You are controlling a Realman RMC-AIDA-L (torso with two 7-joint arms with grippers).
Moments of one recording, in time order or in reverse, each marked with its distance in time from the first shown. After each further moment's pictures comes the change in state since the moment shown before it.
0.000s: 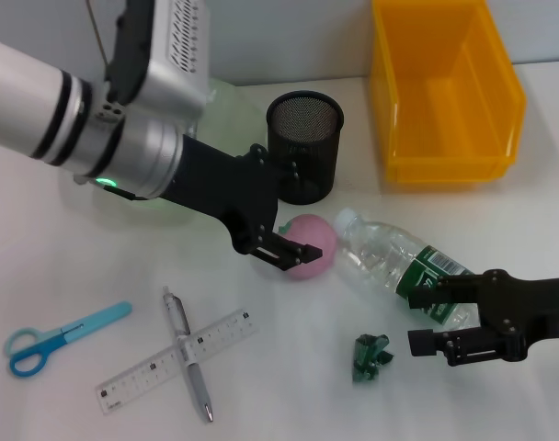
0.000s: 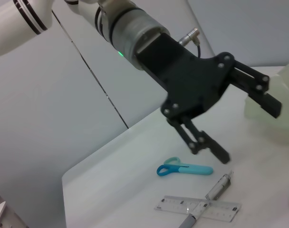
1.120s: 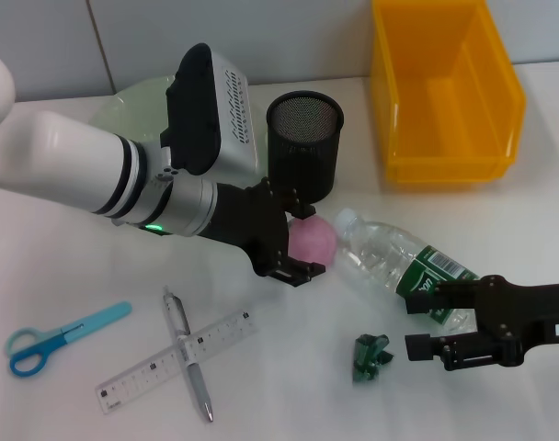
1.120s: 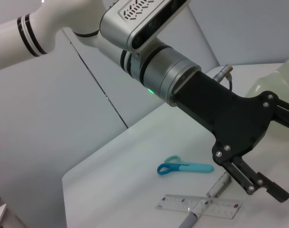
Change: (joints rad) left arm 0.026 -0.004 0.288 -0.147 -0.137 -0.361 0.000; right arm -0.006 0.007 0.000 0.008 -0.003 0.008 0.000
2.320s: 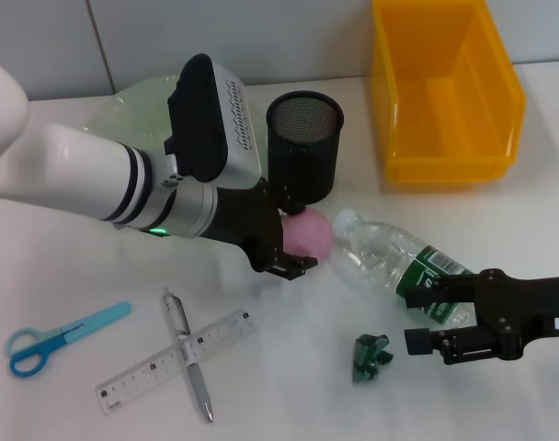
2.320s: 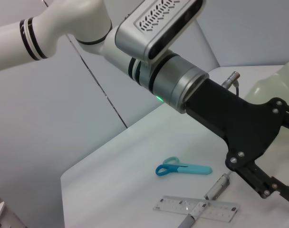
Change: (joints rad) left arm -0.007 0.000 0.061 -0.056 -0.036 -0.121 0.000; right arm 0.012 -0.005 0.000 0.000 0.000 0.002 0.000
